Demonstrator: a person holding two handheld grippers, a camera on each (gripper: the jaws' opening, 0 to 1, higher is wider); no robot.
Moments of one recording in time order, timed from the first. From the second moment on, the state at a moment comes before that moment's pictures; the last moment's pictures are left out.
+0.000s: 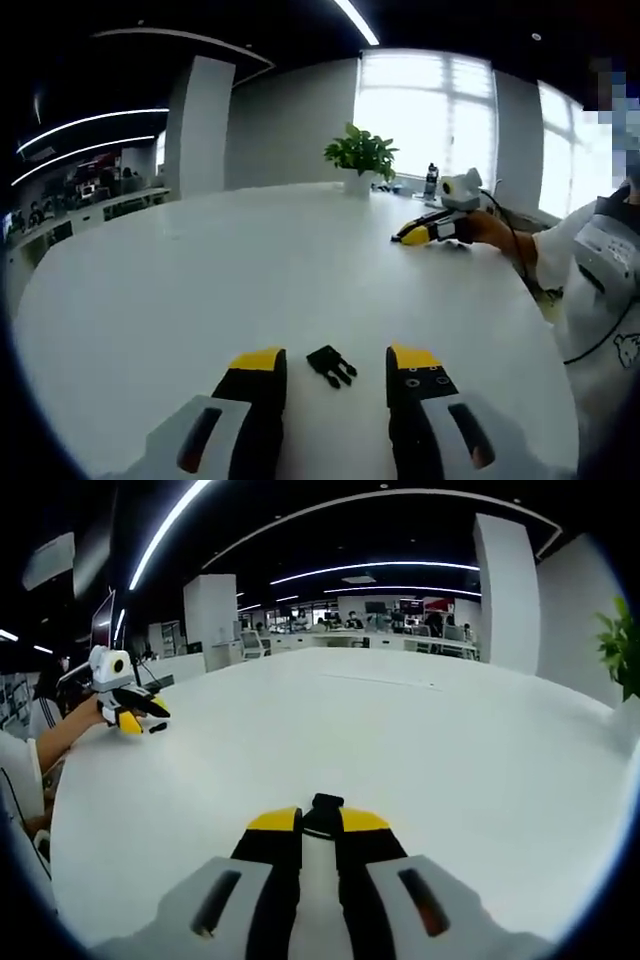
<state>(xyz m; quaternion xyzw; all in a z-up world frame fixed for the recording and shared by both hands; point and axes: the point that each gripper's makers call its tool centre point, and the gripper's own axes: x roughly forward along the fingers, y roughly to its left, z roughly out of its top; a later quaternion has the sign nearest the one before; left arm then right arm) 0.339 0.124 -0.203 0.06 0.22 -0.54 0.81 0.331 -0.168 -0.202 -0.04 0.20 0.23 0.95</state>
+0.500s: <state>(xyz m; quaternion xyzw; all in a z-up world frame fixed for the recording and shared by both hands) 0.345 0.125 -0.202 0.08 0.20 -0.59 0.77 0.329 -0.164 -0.202 -0.03 0.20 0.24 0.95</state>
